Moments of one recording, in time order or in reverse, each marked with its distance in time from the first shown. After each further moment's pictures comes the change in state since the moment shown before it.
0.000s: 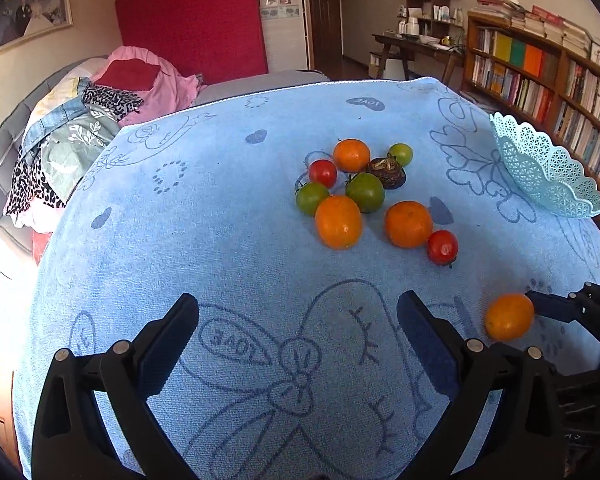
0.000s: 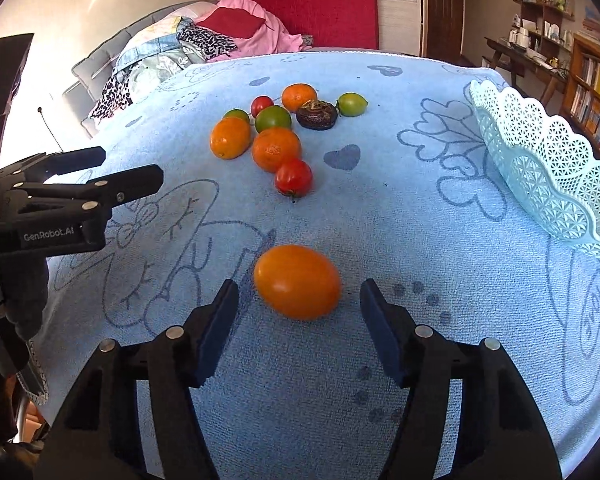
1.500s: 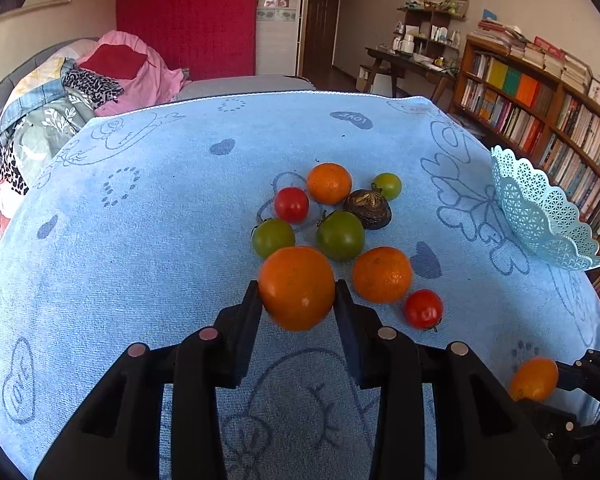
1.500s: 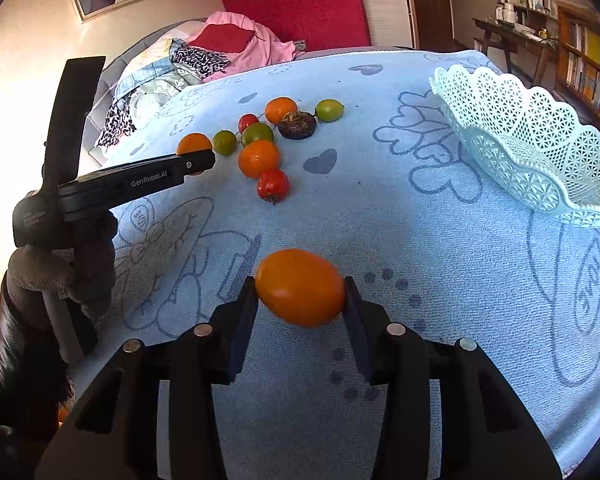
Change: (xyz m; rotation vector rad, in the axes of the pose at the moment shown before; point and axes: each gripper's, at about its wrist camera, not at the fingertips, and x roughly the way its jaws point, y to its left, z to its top) left arm 0.035 -0.004 0.025 -0.081 -0.035 -0.117; right arm -0.030 -0.031 -0.004 0.133 -0.032 0.075
